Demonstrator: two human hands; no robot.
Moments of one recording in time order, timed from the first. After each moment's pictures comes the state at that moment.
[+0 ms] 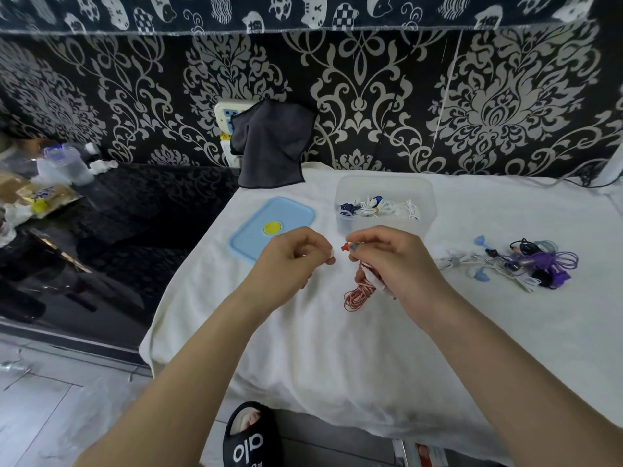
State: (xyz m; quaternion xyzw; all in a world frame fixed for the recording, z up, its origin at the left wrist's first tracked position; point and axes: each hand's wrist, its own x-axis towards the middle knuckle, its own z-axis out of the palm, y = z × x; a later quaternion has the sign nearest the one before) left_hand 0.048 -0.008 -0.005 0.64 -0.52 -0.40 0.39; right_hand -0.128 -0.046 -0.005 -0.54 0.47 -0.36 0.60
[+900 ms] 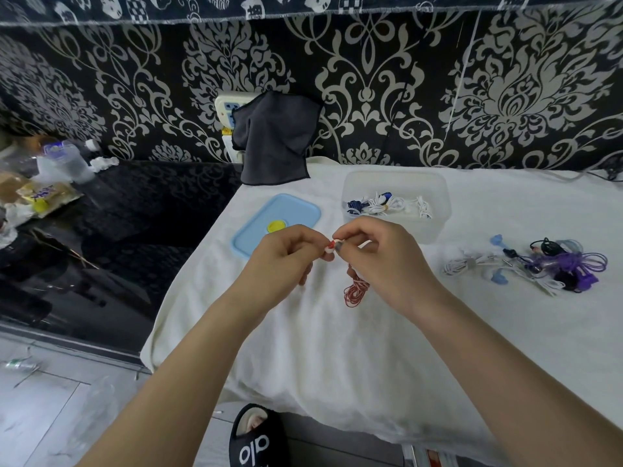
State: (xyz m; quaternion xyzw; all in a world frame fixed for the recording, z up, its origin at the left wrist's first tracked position) left_hand 0.057 -0.010 -0.002 0.65 -0.48 -0.42 0.41; right_hand -0.104 -0.061 -0.018 -0.67 0.46 -0.35 0.47
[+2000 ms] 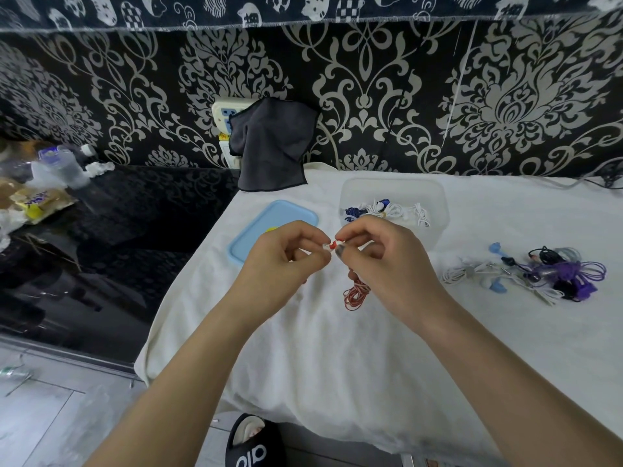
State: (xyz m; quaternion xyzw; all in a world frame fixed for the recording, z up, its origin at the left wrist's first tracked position) left_hand 0.056 -0.015 0.008 0.63 -0.54 -0.37 0.42; right_hand -0.109 -0.058 -0.006 -0.66 0.44 -0.39 0.47
